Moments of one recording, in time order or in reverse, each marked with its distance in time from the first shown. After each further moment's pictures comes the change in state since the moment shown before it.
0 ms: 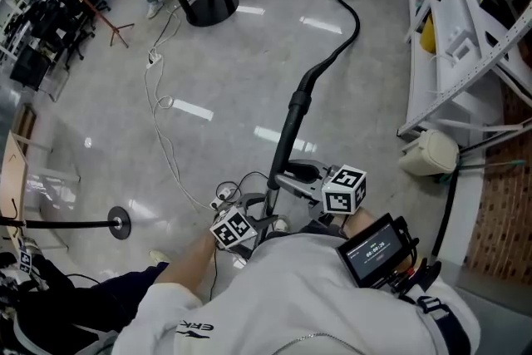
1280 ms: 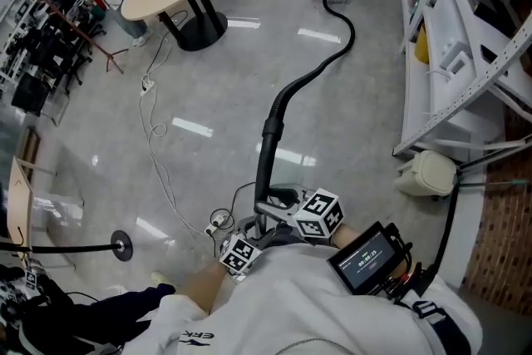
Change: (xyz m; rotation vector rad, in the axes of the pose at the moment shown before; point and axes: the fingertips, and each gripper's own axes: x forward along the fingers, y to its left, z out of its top) left arm 0.103 0.070 0.043 -0.140 0.011 0.258; right arm -0.033 -0.092 0.035 -0.102 0.111 -0.022
